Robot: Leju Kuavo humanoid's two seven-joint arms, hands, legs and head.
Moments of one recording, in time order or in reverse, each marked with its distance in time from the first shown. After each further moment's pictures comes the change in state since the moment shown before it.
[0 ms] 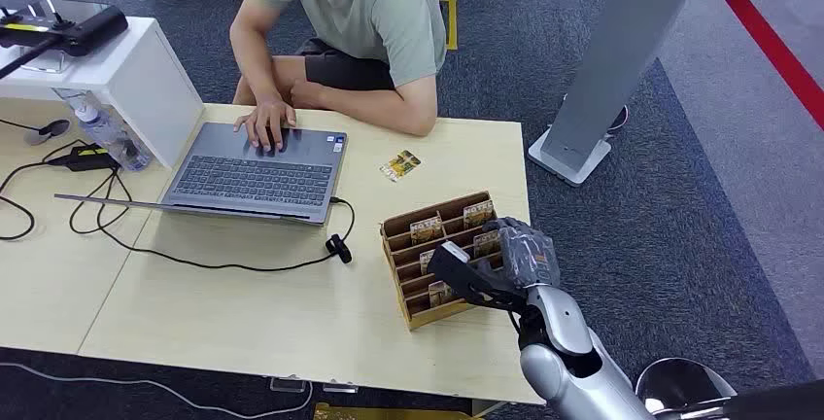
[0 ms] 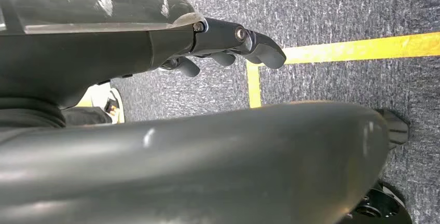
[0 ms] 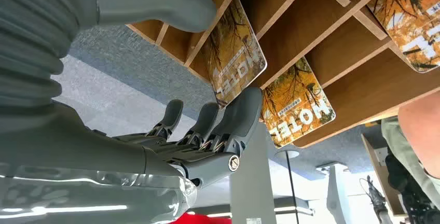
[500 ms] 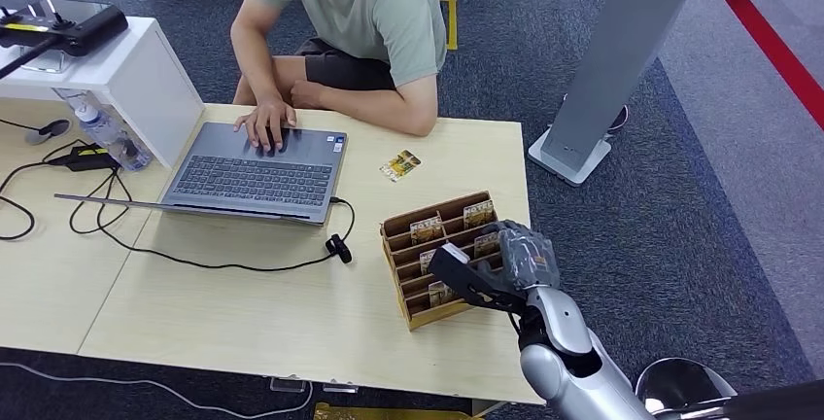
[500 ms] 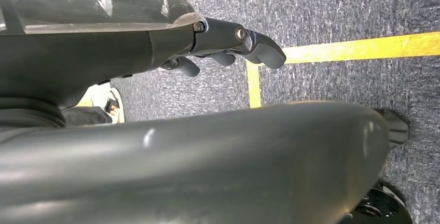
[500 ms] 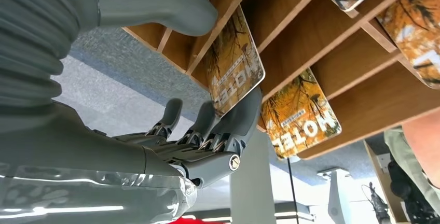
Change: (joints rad) left arm 0.000 0.000 0.000 0.000 0.000 -0.001 0.000; right arm 0.000 0.000 0.000 0.015 -0.007 0.004 -0.002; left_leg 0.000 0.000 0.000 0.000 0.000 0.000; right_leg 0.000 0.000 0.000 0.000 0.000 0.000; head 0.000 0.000
